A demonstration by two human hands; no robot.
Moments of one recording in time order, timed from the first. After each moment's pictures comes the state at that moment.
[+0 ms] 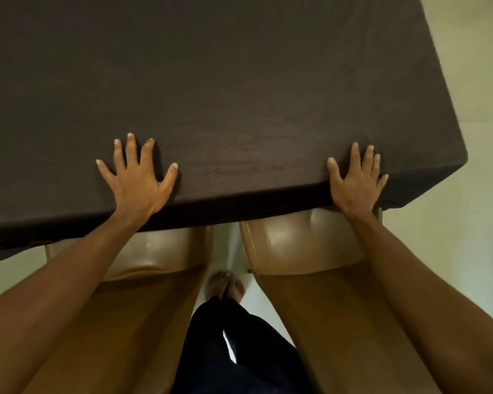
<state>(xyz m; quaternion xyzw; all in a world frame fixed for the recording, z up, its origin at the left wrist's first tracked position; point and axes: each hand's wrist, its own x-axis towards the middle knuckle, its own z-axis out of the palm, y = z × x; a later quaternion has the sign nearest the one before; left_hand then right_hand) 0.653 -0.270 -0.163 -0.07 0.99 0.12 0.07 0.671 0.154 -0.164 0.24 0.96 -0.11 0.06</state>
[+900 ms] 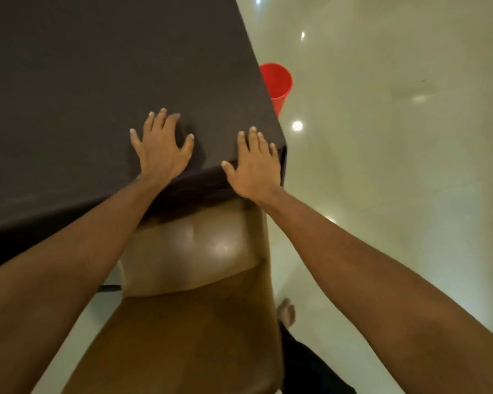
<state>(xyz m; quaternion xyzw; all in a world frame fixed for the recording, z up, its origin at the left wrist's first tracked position) 0.602 0.216 -0.145 0.03 0.99 0.13 0.03 0.670 0.408 -0.157 0.03 0.99 -0.12 0.07</state>
